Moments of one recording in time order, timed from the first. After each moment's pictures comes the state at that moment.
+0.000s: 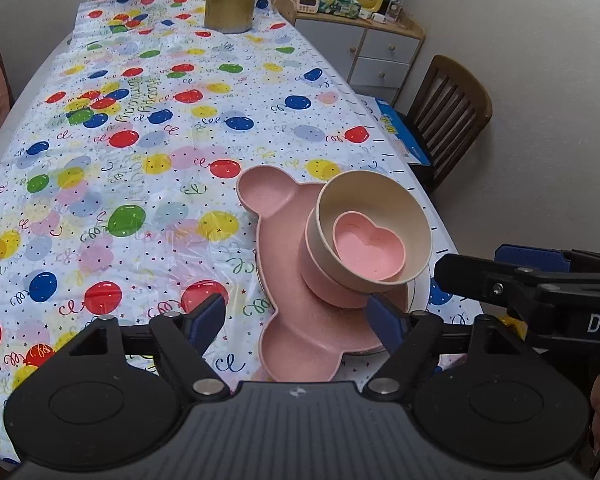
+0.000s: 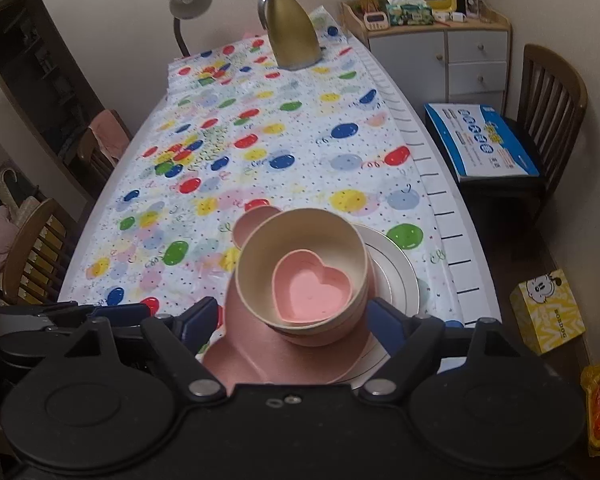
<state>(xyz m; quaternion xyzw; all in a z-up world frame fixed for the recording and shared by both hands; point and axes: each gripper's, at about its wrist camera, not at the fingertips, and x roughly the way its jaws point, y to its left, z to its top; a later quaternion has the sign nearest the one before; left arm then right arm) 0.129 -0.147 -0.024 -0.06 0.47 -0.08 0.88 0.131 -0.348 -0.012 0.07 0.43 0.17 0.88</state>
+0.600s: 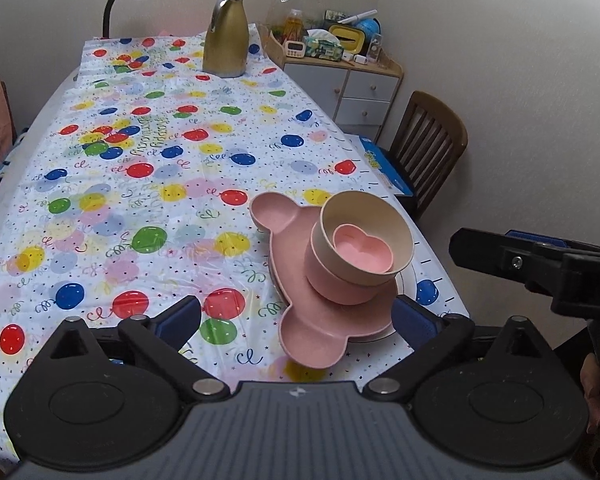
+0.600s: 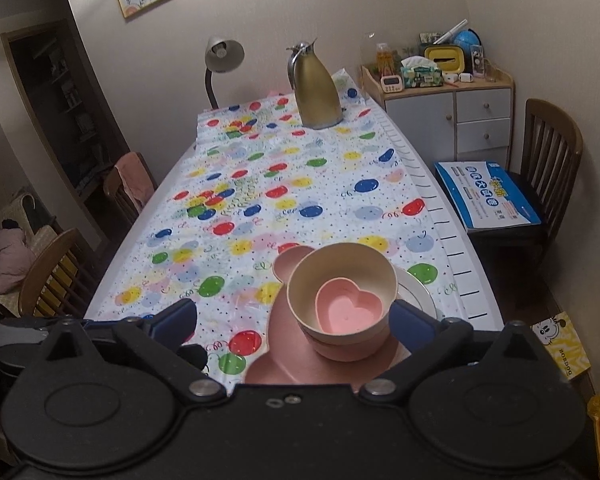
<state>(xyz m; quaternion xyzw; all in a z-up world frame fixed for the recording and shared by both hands) 0.072 -0.114 0.001 -0.06 0.41 -0.09 0.91 0.071 -0.334 0.015 0.08 0.34 0.18 0.92</state>
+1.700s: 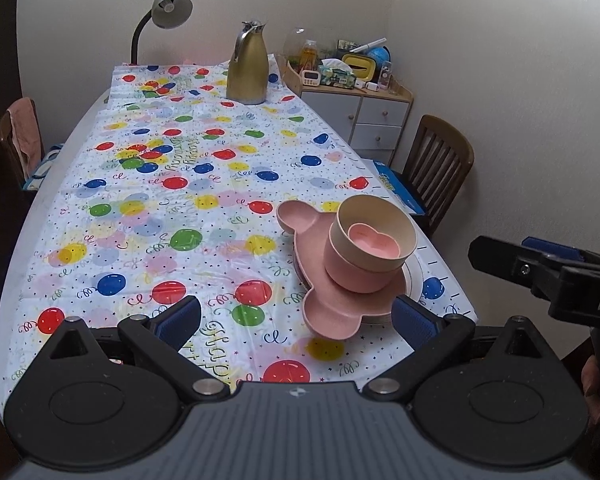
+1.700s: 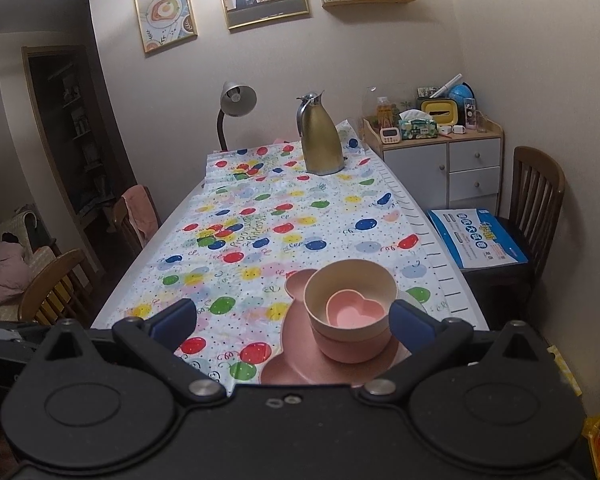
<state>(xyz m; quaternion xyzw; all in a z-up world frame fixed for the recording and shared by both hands) 0.005 -0.100 0.015 -0.05 0.37 -0.07 0.93 -0.001 -0.328 0.019 0.06 0.26 0.17 0.95</state>
